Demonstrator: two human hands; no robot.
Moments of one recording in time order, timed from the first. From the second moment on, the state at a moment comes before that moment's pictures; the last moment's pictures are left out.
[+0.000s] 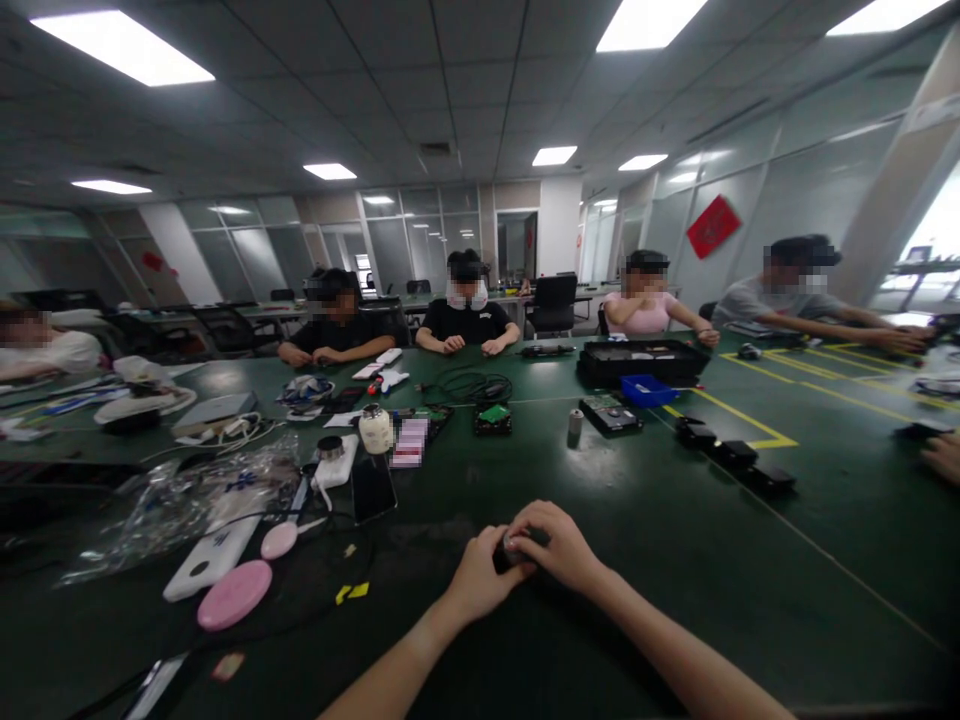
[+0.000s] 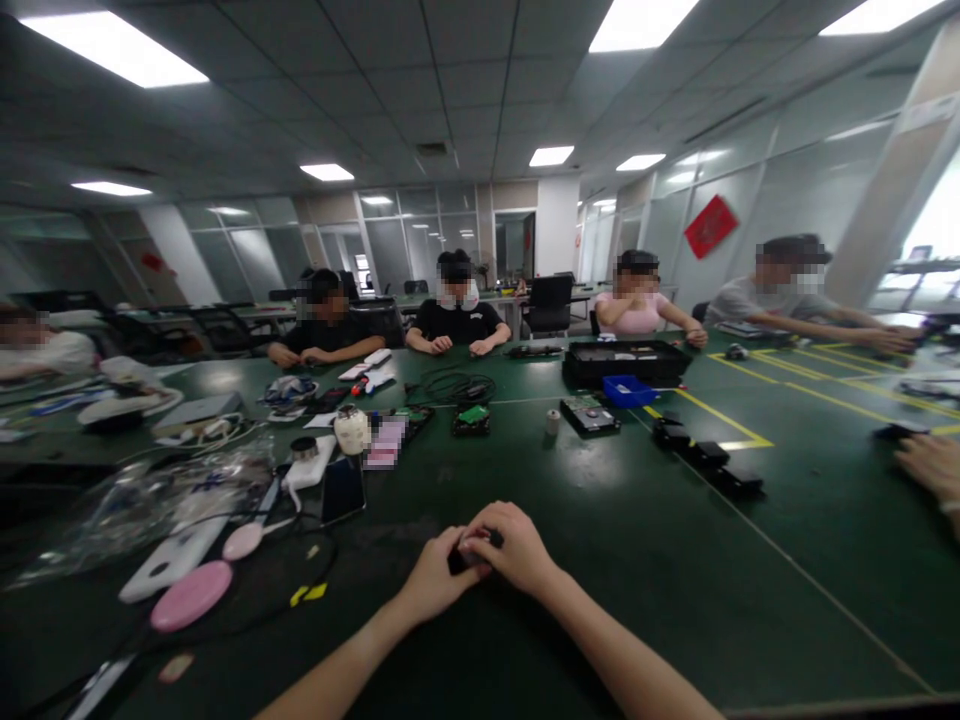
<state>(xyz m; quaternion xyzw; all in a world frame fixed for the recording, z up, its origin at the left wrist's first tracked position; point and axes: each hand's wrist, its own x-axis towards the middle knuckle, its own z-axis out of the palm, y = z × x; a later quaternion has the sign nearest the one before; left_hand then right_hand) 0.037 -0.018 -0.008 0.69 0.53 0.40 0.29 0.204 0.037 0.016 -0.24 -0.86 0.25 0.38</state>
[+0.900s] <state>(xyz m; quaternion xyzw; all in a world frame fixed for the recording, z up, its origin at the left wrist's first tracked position) 0.031 -0.016 -0.009 0.70 0.54 0.38 0.26 0.206 0.033 0.015 -0.25 -0.85 0.28 0.36</state>
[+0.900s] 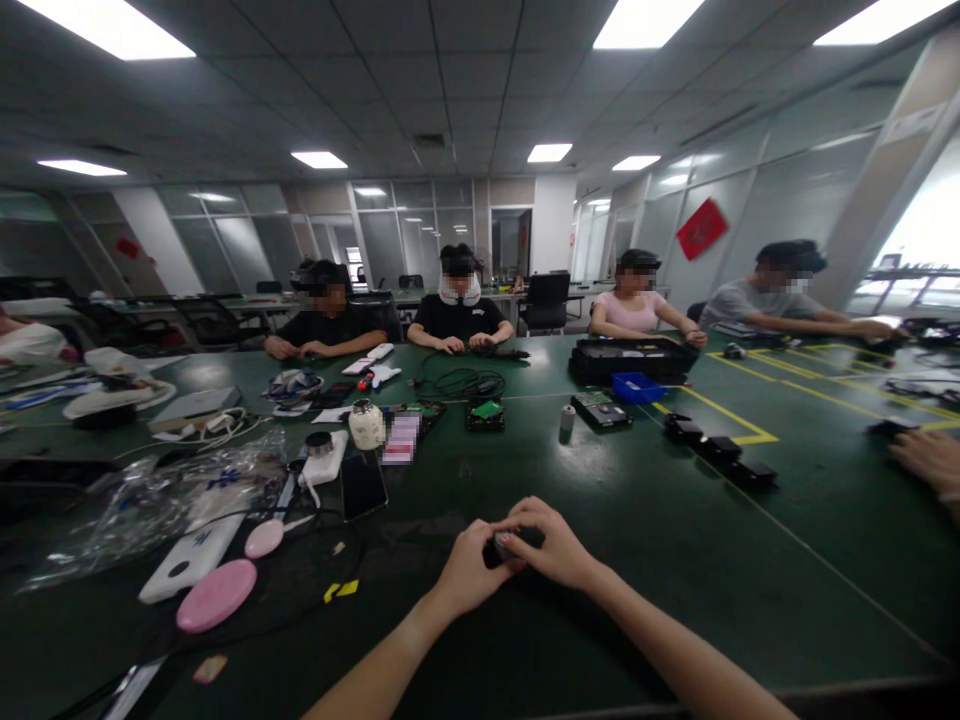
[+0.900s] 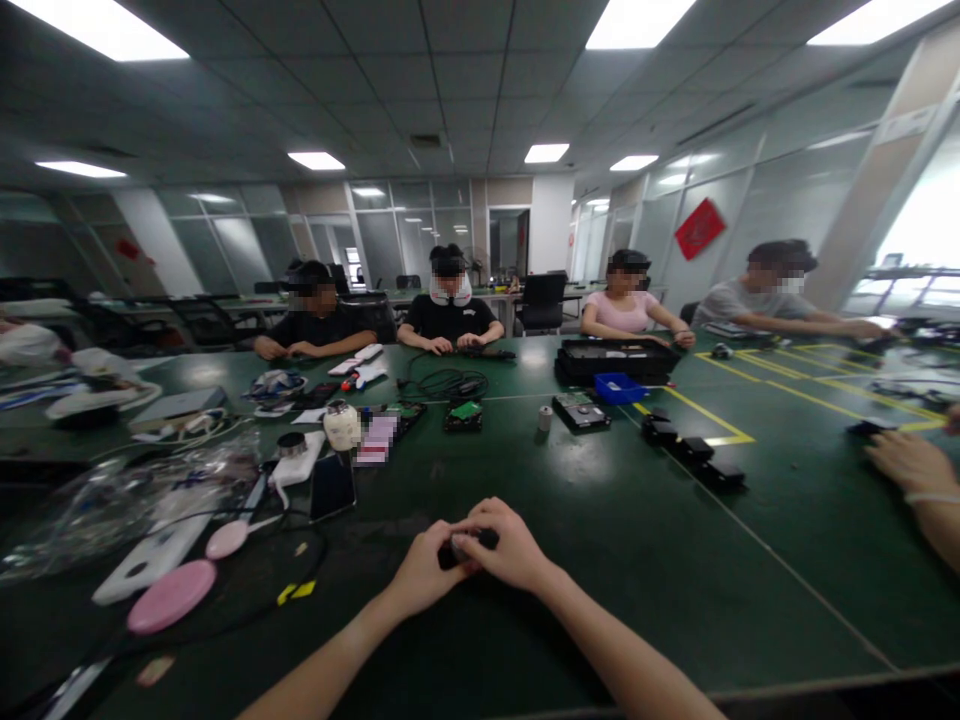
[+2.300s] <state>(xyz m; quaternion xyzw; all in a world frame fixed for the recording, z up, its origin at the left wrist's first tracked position) 0.023 -0.013 -0.006 0.72 0.55 0.33 0.25 0.252 0.092 -0.004 -0.45 -0.78 0.18 0.39</state>
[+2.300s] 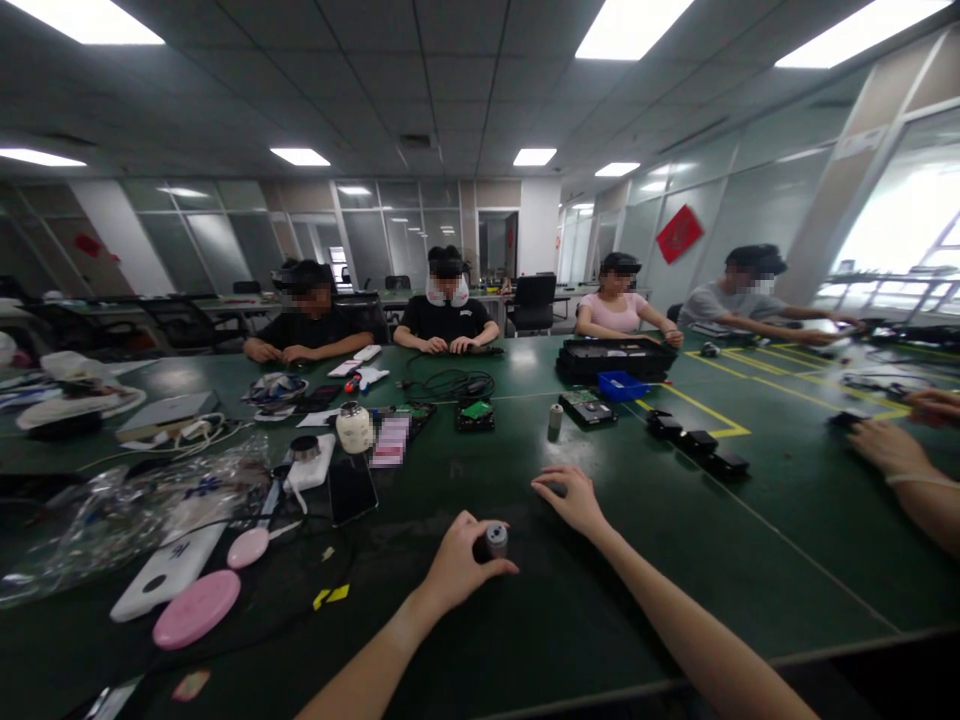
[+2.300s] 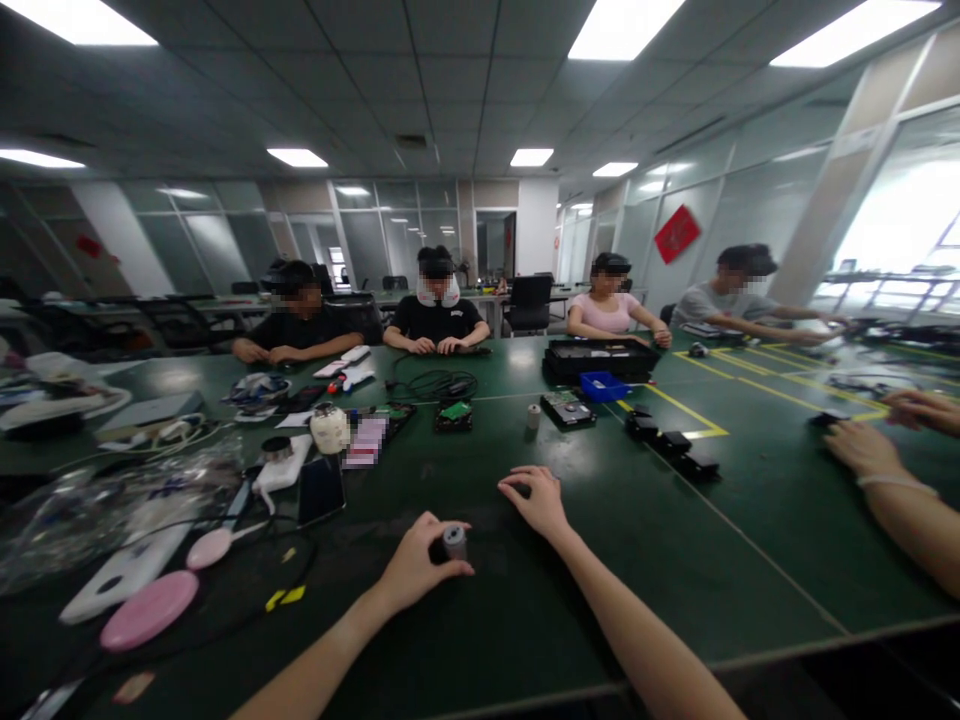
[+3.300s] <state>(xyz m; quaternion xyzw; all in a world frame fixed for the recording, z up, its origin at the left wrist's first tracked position) 0.023 -0.010 -0.005 0.73 0.54 0.34 0.23 0.212 0.031 0.018 -0.28 -0.83 0.26 0.41</state>
